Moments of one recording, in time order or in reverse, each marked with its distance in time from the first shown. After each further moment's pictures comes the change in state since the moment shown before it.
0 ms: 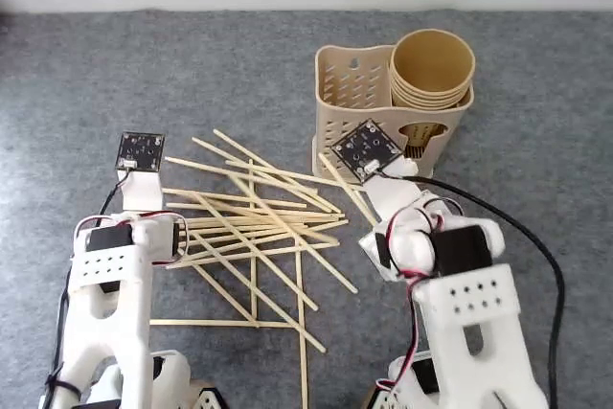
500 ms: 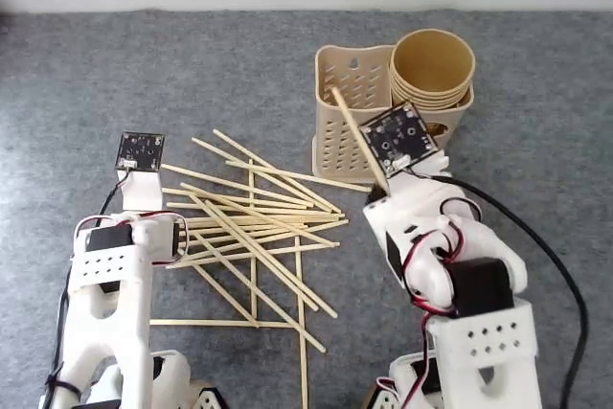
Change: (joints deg) left arm 0.0 0.0 0.0 0.0 0.0; right arm 1.1 -9.2 0.0 -14.6 -6.2
